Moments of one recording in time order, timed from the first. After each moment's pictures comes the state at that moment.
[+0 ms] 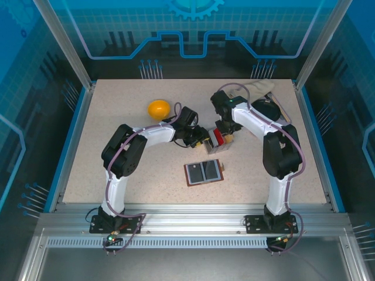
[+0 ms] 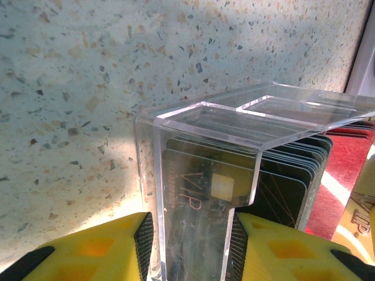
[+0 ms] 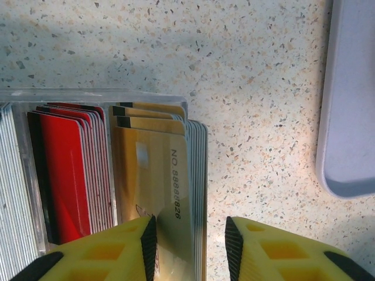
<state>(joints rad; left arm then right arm) -0.57 2.08 1.37 -0.24 0.39 -1.08 0.43 1.95 1.58 -1.02 0.29 0.11</state>
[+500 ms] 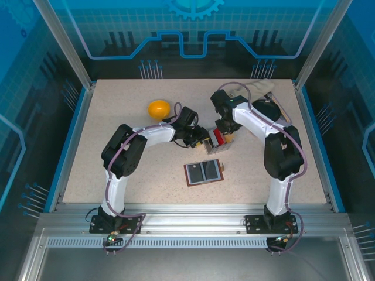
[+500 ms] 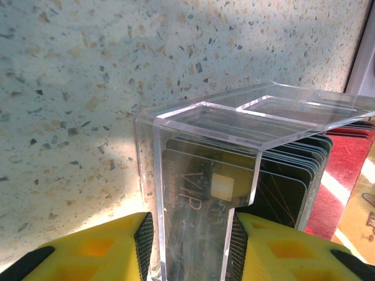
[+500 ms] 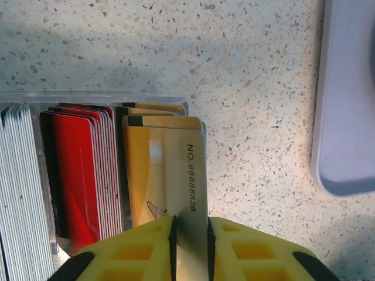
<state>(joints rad) -0.57 2.08 1.37 -0.24 0.39 -1.08 0.44 1.93 1.58 -1.02 0.29 0.11</state>
